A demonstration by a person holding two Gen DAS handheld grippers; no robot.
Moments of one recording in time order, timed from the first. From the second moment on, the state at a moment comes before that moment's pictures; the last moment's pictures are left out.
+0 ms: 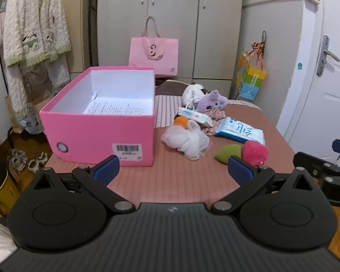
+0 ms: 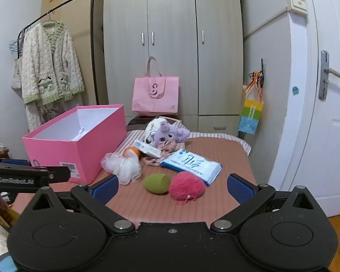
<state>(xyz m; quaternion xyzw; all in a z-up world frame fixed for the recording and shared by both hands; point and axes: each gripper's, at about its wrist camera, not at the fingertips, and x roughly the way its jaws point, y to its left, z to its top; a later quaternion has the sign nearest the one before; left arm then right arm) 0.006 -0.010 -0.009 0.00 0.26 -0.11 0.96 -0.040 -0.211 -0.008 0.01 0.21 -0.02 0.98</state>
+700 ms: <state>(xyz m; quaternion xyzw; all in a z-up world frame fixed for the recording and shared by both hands) 0.084 -0.067 -0.049 -0.03 0.27 -0.23 0.94 0.020 -0.270 -0.065 0.02 0.20 0.07 0.98</state>
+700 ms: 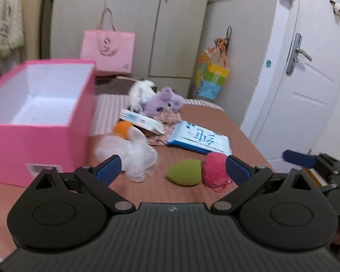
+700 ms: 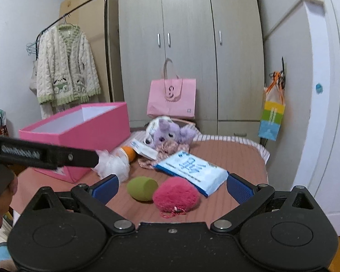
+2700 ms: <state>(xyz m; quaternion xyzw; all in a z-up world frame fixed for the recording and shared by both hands) 0.122 -0.058 -0.099 -0.06 0.38 -0.24 0.89 0.076 -0.258 -0.112 0.05 0.29 0.11 0.95</state>
